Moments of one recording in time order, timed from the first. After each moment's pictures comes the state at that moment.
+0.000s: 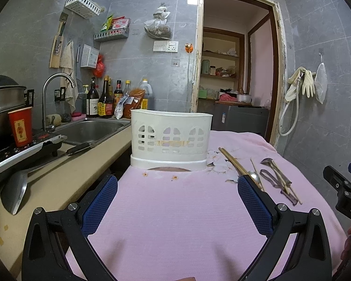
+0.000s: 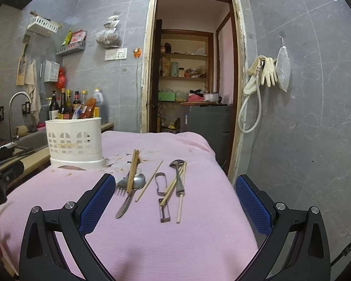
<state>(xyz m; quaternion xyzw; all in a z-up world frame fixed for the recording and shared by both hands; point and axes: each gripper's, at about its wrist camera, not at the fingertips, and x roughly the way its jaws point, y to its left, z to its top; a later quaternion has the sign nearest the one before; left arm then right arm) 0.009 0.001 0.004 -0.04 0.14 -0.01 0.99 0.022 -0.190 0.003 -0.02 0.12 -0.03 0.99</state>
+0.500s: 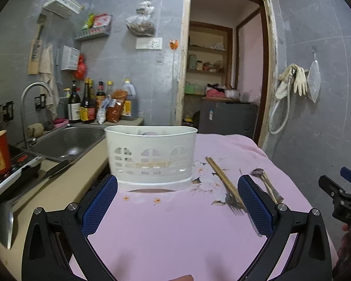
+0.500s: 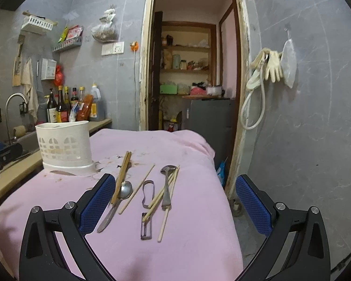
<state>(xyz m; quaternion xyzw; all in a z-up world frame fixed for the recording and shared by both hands) 0.064 -0.011 0.043 -0.03 0.17 -0.06 0.98 0.065 -0.227 0.028 -0.02 0.16 -0.01 0.99</state>
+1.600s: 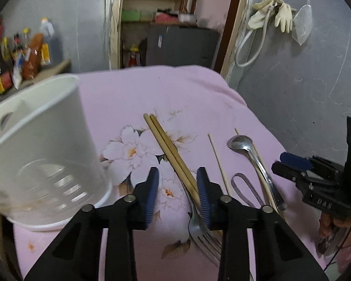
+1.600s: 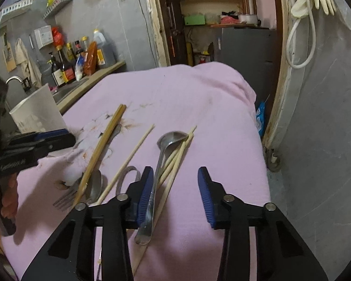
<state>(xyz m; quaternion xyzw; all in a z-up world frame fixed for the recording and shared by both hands) 0.269 -0.087 -0.014 0.00 0.39 -0.23 0.89 0.228 -0.273 -0.024 0.03 0.38 0.10 0.92</state>
